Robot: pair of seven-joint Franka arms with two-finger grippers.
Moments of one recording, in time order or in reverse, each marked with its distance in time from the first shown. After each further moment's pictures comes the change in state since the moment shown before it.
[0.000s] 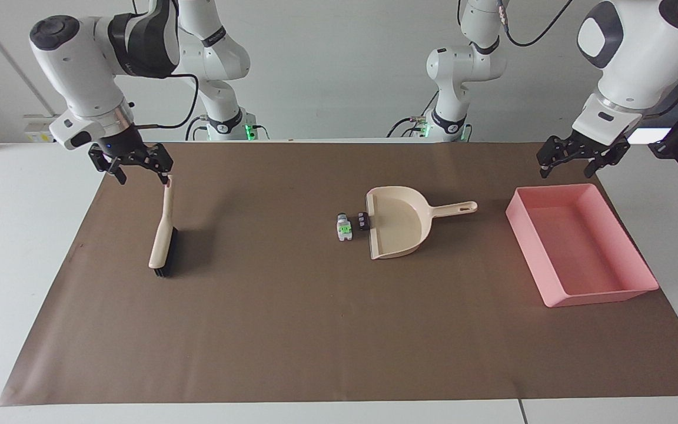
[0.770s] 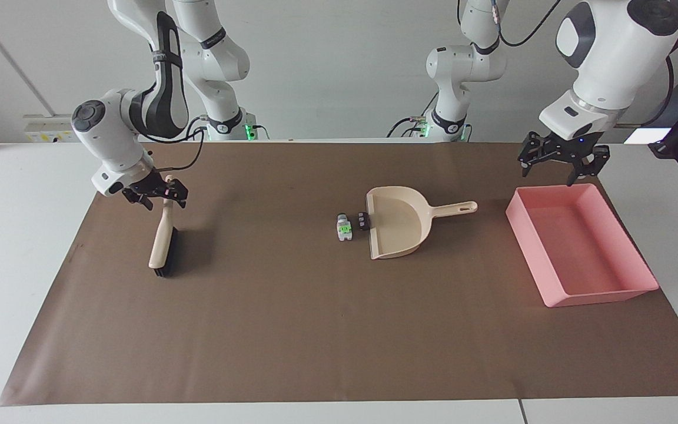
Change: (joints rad) left arm -0.071 0.002 -0.017 -0.015 0.000 0.046 0.320; right arm -0.088 0.088 -0.004 -0.268 0.096 0.275 -0.136
